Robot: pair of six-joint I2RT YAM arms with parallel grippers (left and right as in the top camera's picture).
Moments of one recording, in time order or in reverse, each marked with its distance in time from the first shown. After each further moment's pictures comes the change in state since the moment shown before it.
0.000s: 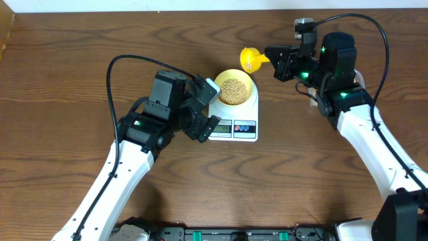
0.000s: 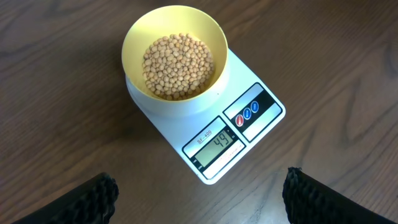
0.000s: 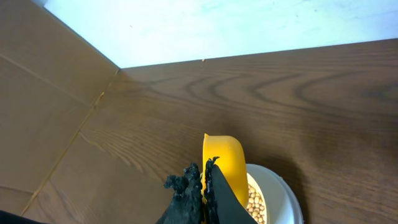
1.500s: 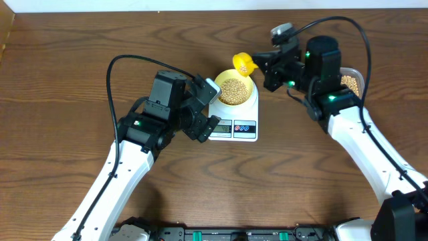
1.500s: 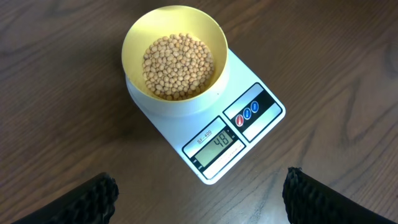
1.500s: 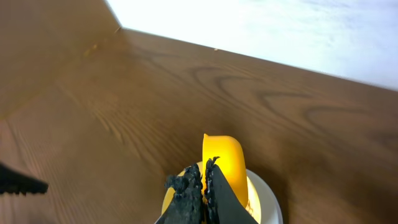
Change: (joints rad) left arm 0.000 0.000 0.000 0.000 0.000 0.000; right arm 0.093 0.000 0.000 -0.029 0.031 -0.351
